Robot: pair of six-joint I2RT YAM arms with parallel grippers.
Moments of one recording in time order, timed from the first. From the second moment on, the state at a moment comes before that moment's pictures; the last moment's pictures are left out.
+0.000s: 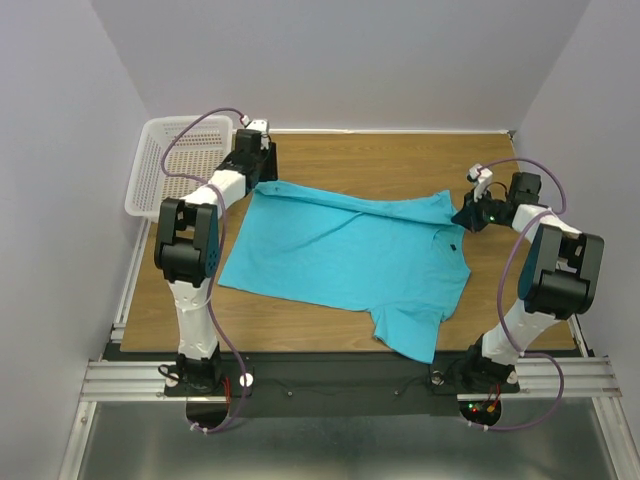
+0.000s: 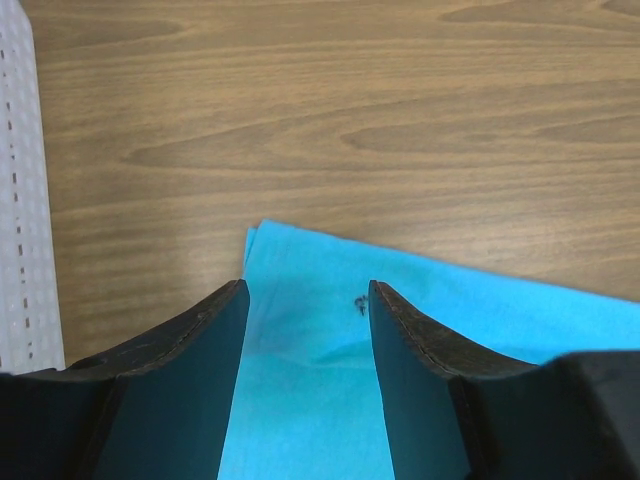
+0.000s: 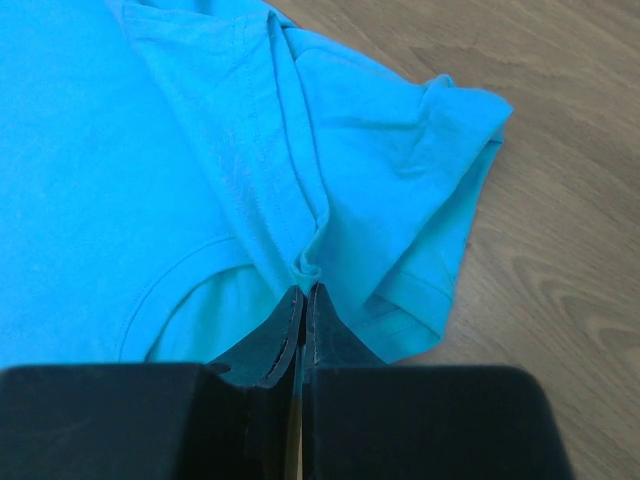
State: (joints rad) left arm -0.21 2.04 1.51 -0.08 -0.08 -0.14; right arm -0.31 1.74 1.06 -0.27 -0.85 -0.68
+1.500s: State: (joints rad) left arm -0.23 1.94 1.40 -0.12 -0.07 -0.20; right arm -0.31 1.76 1.07 -0.32 -0.85 -0.72
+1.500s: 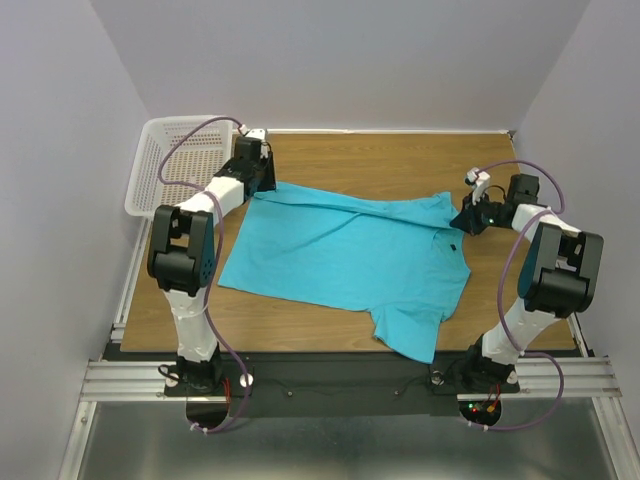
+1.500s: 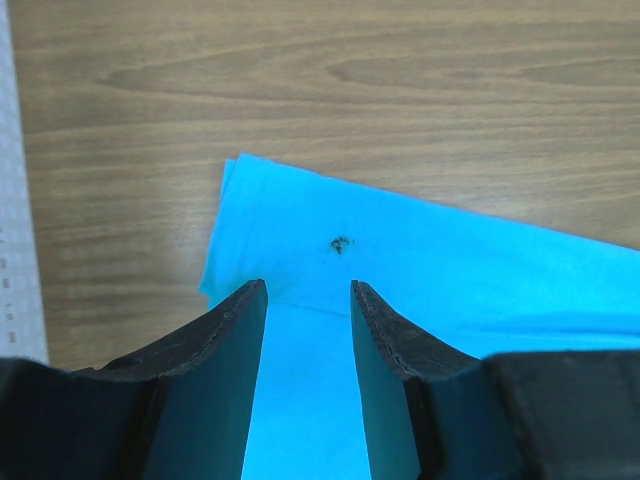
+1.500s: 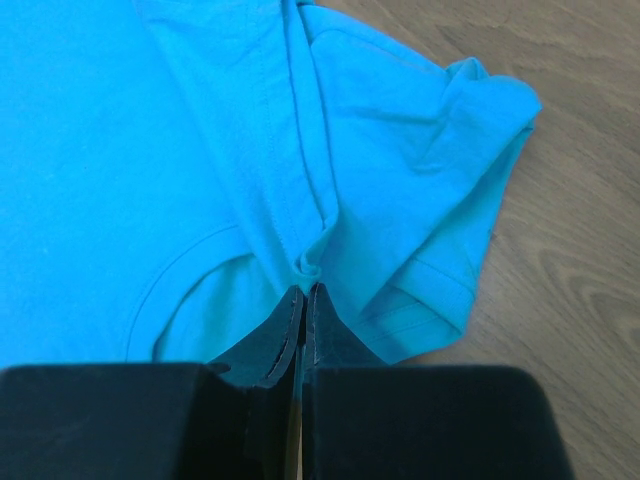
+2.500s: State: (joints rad) left arm -0.23 2.20 1.63 -0.23 -0.10 -0.21; right arm -0.31 1.72 1.15 -0.39 -0.90 -0.69
